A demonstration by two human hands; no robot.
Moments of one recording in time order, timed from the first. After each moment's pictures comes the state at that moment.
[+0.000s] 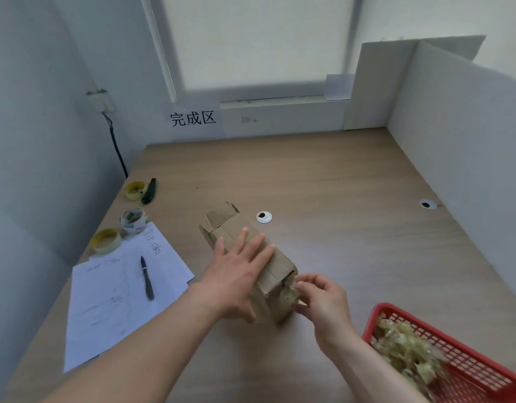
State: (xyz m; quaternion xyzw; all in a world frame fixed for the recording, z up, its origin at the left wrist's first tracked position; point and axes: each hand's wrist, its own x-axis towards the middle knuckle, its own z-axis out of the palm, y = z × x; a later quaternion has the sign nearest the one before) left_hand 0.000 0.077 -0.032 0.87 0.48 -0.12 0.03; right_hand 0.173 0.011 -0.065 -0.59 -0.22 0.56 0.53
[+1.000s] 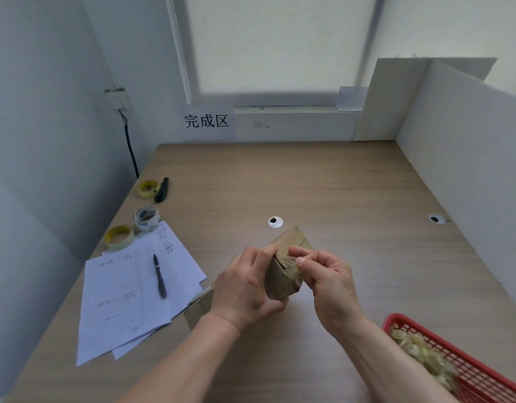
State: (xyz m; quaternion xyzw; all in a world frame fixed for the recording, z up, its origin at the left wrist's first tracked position) left_hand -0.017 0.042 -0.030 0.80 0.54 0.25 0.08; right_hand 0.143 0.031 -0.013 -0.50 -0.34 0.54 0.58
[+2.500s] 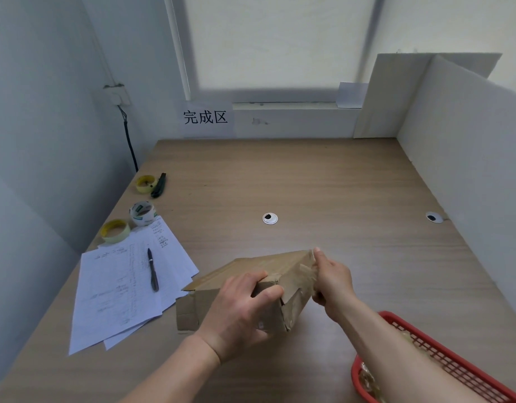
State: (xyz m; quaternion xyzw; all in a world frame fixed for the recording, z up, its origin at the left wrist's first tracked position) left_hand -0.011 0.013 -0.059 0.88 0.38 0.26 0.03; right_hand 0.195 0.065 -0.069 -0.68 -0.24 0.51 0.46
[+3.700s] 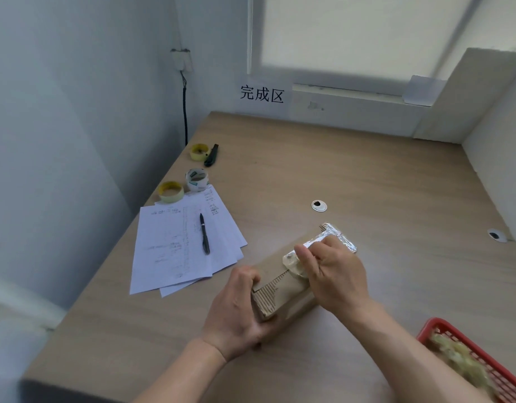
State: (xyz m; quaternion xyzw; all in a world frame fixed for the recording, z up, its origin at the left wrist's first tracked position) left_hand -0.104 -0.043 -0.089 0.72 0.56 0.38 0.16; right_hand 0.086 0.027 -0.041 -0.61 -0.73 0.13 0.29
